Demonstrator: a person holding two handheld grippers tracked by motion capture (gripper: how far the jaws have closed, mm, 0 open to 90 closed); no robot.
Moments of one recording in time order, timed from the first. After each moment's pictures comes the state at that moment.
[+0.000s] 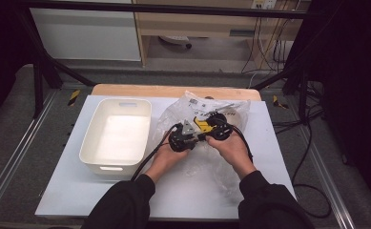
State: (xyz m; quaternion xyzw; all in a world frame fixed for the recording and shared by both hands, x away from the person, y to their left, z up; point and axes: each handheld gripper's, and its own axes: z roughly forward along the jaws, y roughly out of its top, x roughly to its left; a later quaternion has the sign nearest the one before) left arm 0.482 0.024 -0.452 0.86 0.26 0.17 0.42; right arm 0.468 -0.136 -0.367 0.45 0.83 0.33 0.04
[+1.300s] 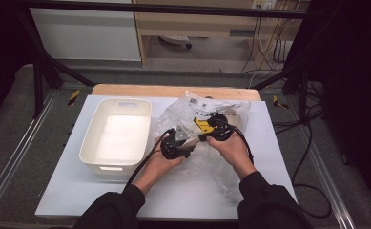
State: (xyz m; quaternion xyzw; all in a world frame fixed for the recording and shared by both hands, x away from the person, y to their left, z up) left arm 0.446 0.050 -0.438 0.85 0.28 0.18 0.40; right arm 0.469 -0.139 -0.370 0.46 0.82 0.33 0.04
